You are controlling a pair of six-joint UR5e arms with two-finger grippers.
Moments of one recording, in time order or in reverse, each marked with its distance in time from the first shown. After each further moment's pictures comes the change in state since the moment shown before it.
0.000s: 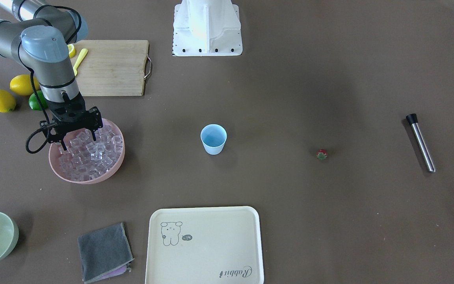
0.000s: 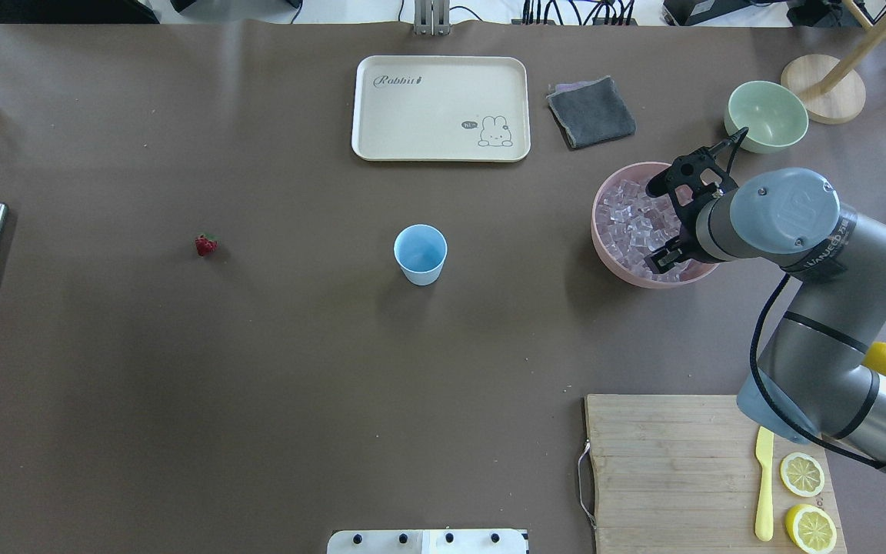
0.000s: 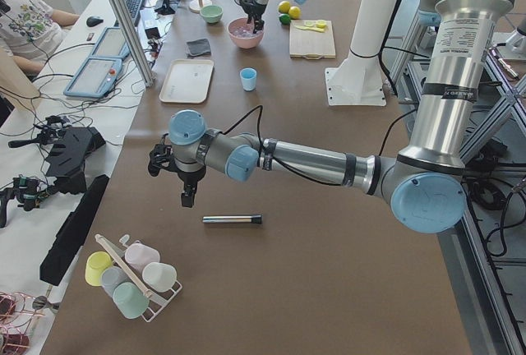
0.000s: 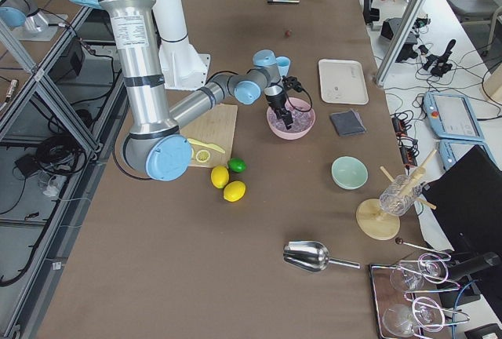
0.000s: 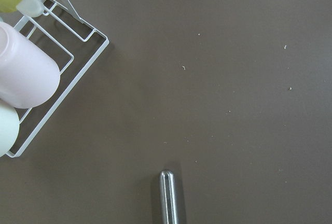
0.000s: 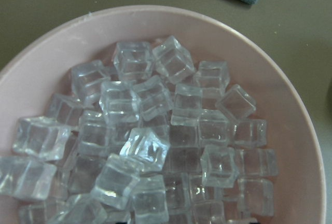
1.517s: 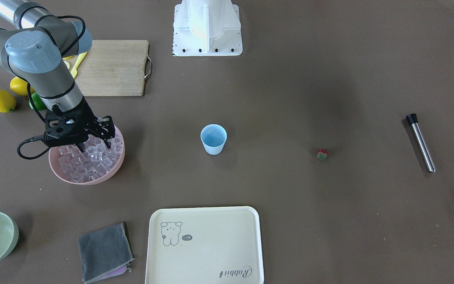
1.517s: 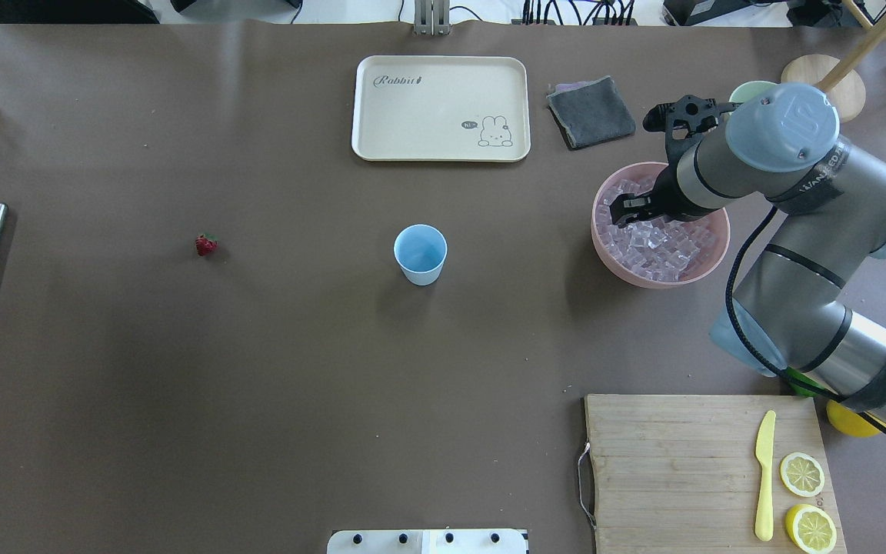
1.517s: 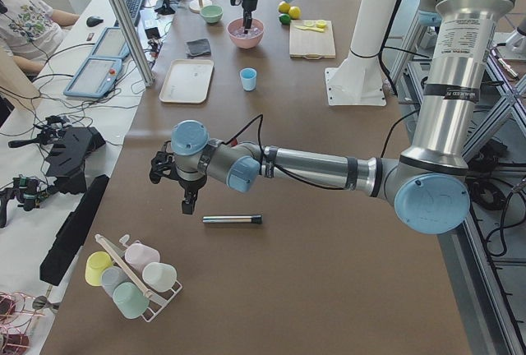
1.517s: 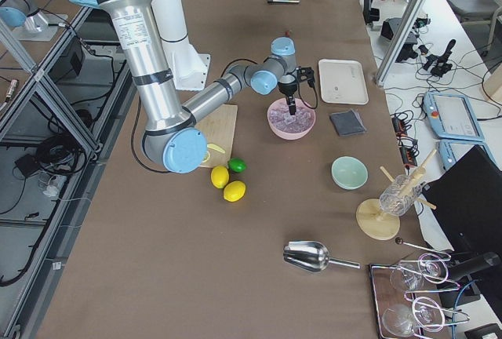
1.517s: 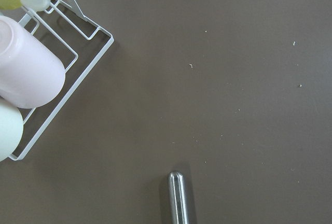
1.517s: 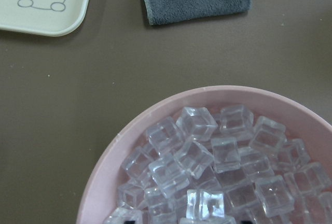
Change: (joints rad) left arm 0.000 0.015 0.041 -0.080 -0.001 0.000; right arm 0.099 0.129 -0.074 0.008 0.241 0.393
